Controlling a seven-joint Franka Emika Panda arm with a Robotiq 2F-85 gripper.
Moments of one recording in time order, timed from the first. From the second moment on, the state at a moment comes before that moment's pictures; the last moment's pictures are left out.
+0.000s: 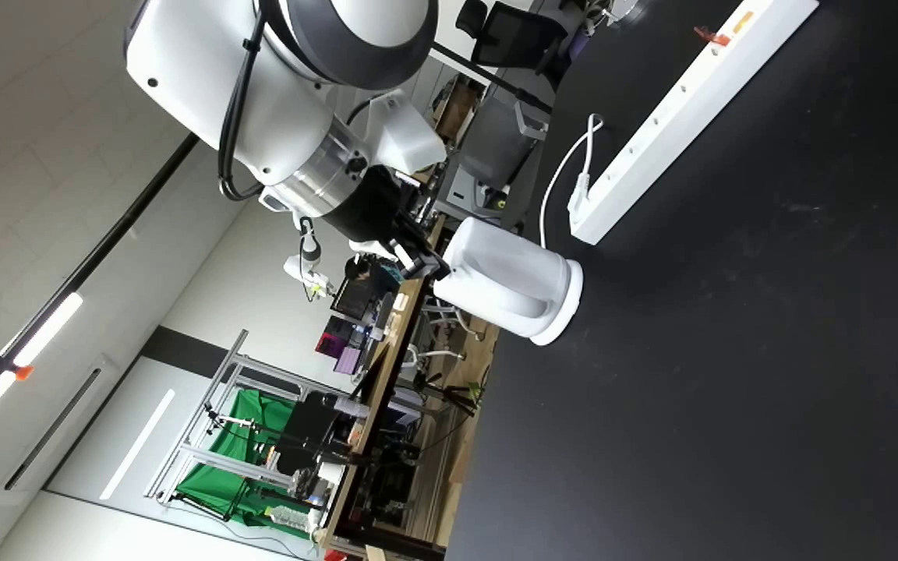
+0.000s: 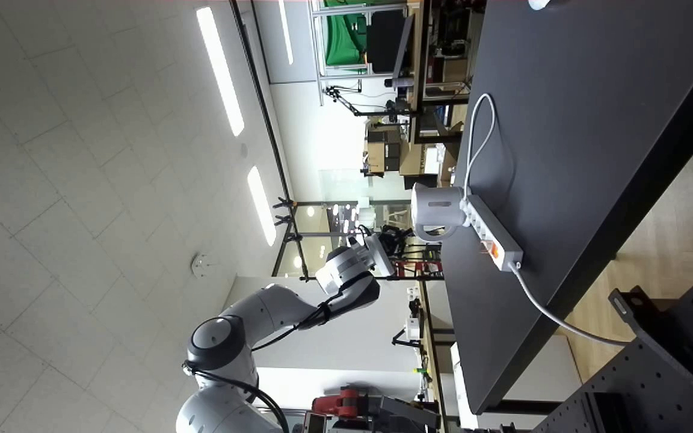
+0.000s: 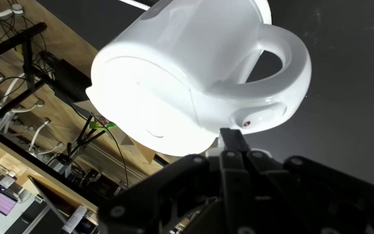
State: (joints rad) arm 0.23 0.50 0.01 -1.85 -0.90 2.89 0.40
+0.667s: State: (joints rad) arm 0.23 0.54 0.02 -1.80 -0.84 2.89 0.36
